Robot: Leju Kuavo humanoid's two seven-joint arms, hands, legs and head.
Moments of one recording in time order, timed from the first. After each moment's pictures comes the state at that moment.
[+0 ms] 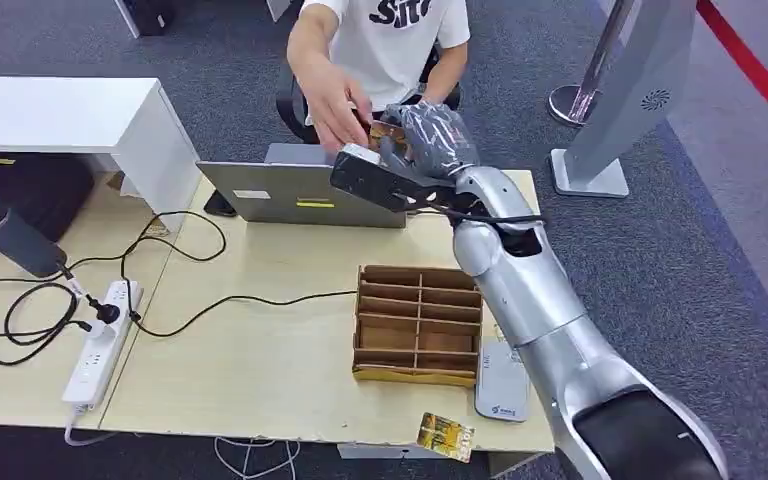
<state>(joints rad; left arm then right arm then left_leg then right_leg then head) -0.13 -0.03 0.96 -0.20 -1.35 -0.03 0.08 -0.90 0.20 0.45 -0.91 0.92 0.00 -0.04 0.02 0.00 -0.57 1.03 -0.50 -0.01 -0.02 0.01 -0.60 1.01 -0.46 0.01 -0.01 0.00</state>
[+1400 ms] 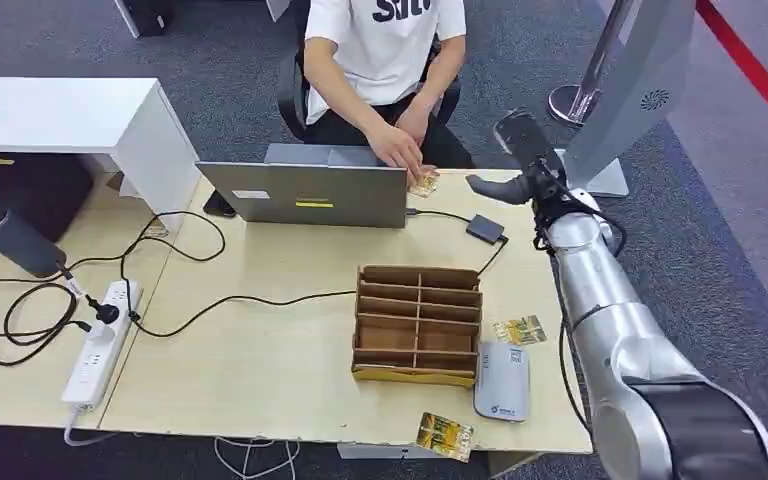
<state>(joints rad) -0.14 -0.03 0.96 -0.20 -1.41 -0.04 0.09 -0.94 0.07 -0.01 -0.53 0.44 0.05 -0.15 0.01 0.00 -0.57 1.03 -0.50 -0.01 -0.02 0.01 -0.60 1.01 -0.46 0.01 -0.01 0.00</state>
